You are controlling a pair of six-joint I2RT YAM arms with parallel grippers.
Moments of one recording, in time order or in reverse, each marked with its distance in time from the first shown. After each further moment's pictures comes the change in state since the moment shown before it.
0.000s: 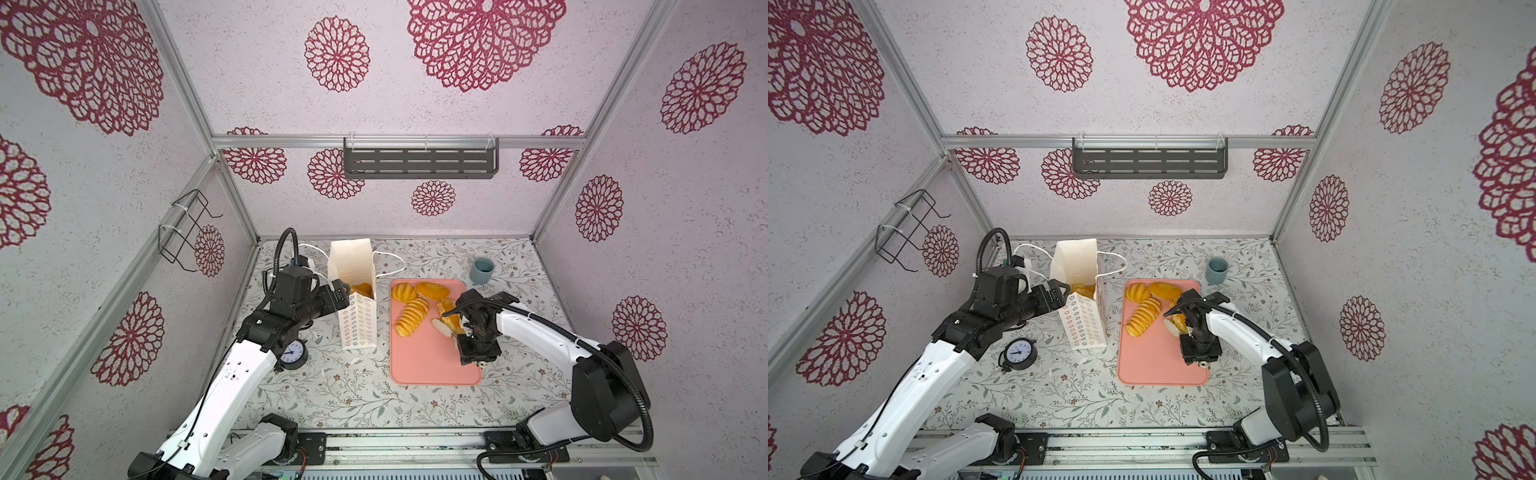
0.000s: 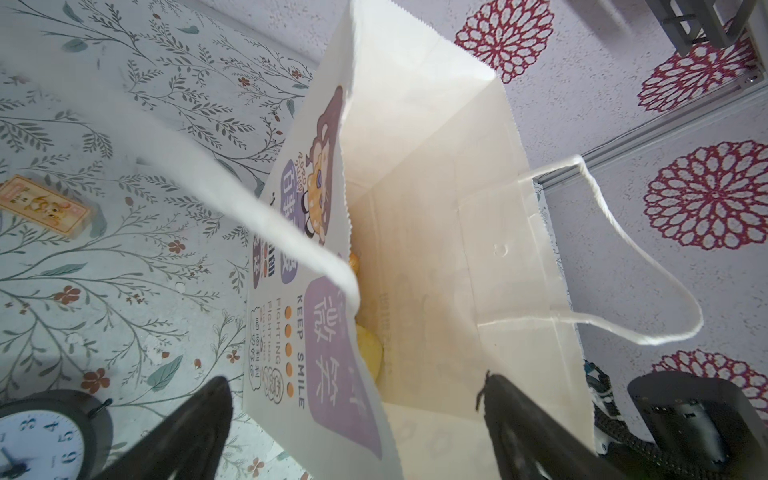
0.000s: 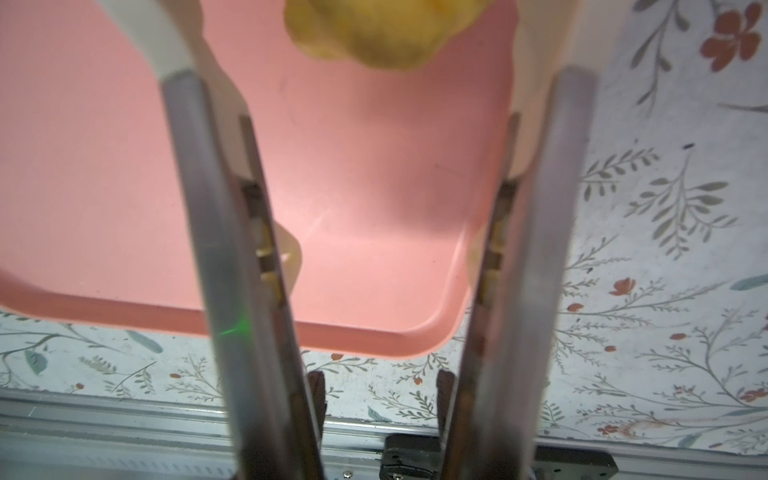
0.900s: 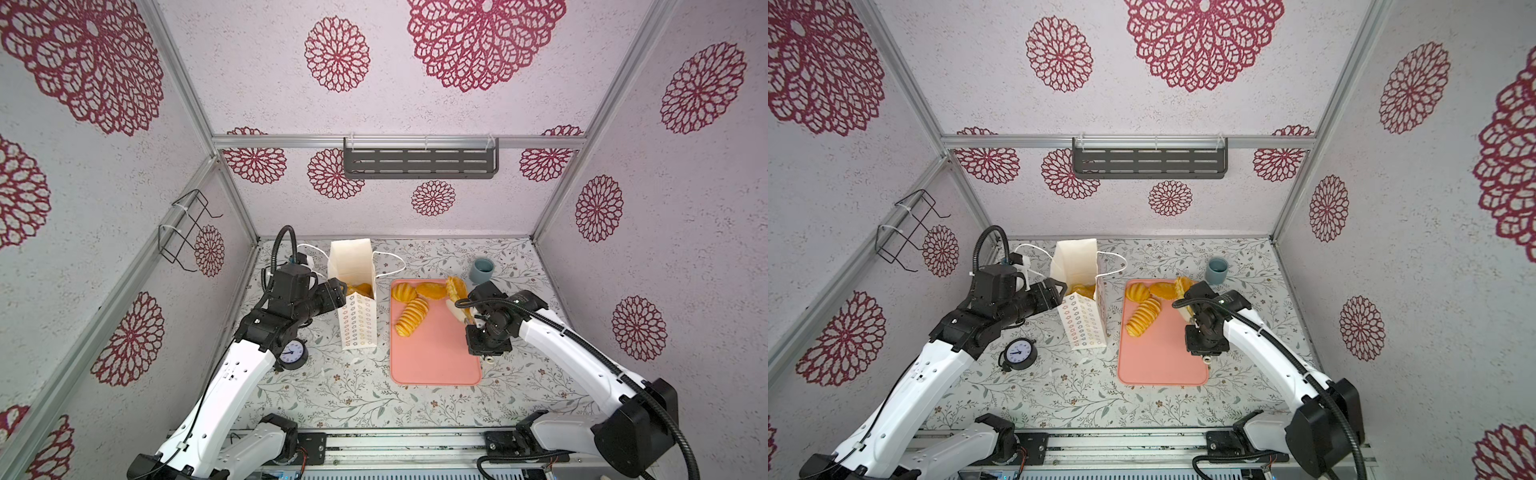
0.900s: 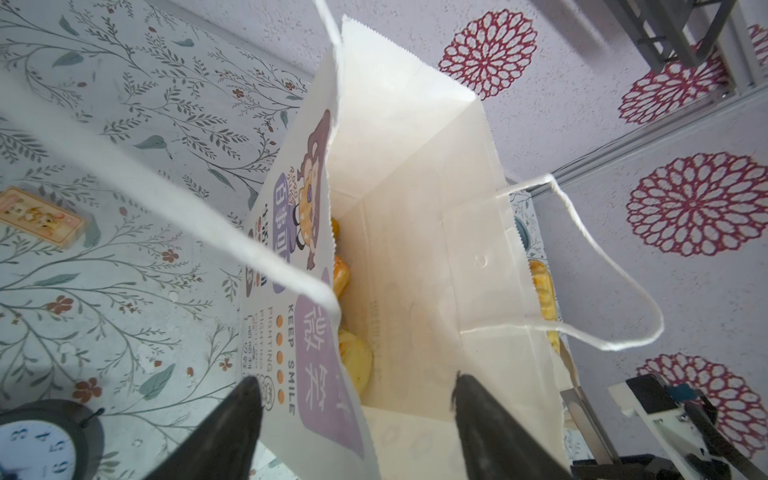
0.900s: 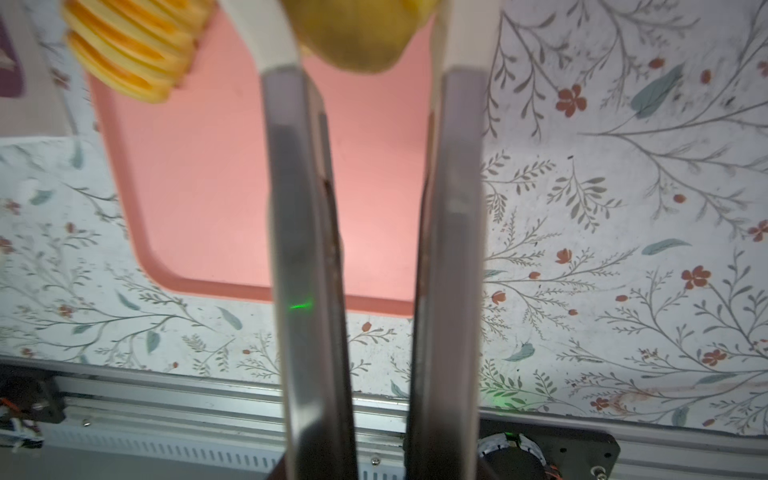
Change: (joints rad) left arm 0.007 0.002 0.029 0.000 0.010 -0.006; right arm 0.005 -0.239 0.151 -0.111 0.011 0.094
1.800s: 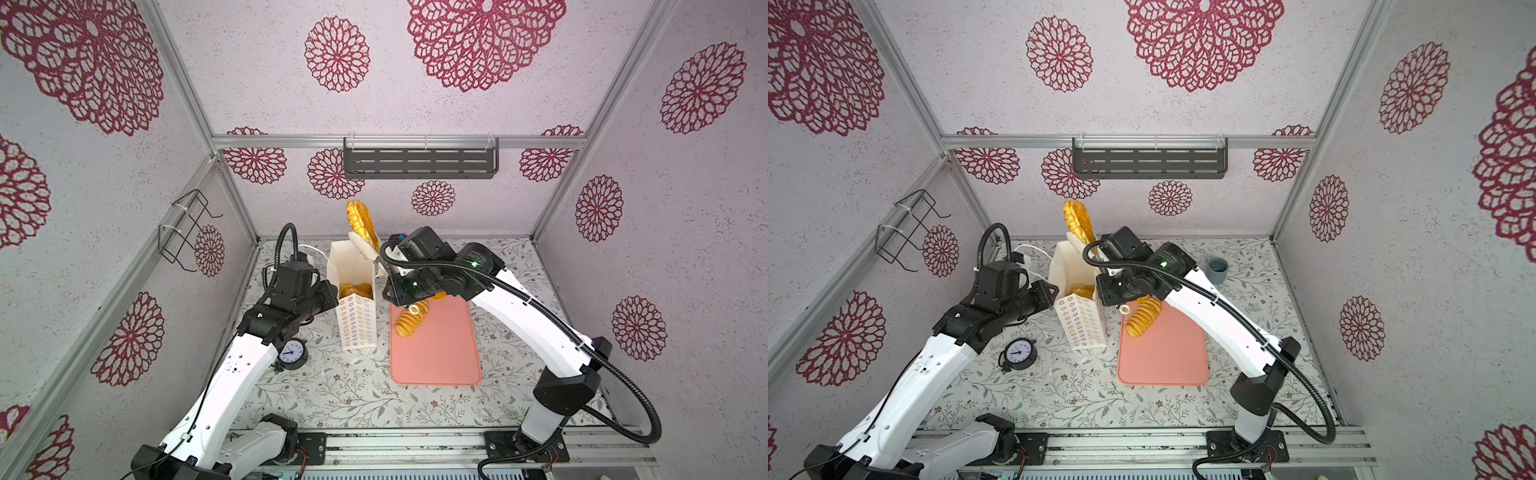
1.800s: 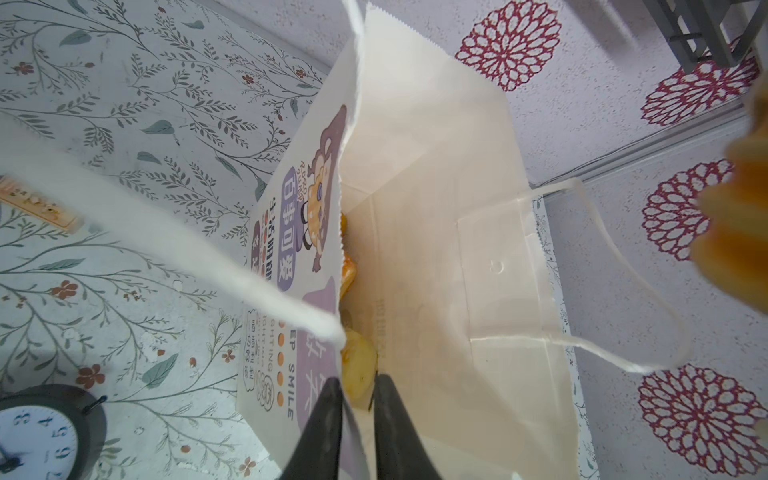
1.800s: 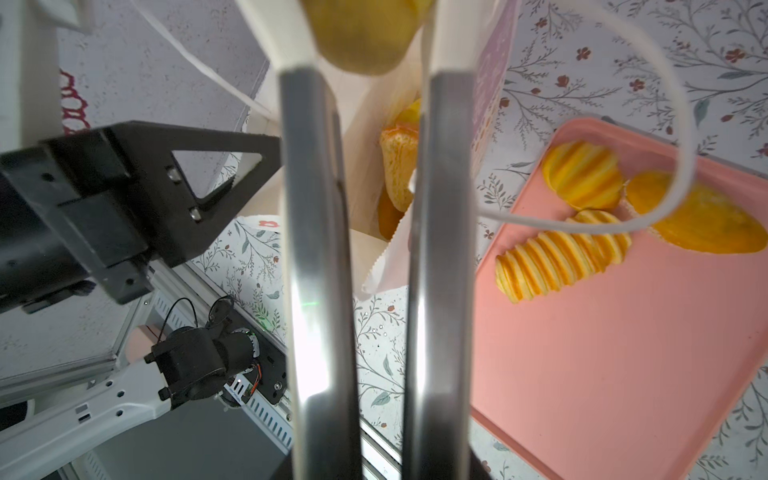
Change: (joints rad) left arm 0.001 0.039 0.023 -0.028 -0.009 -0.032; right arm 0.413 0.504 0.952 0.003 -0.027 0.018
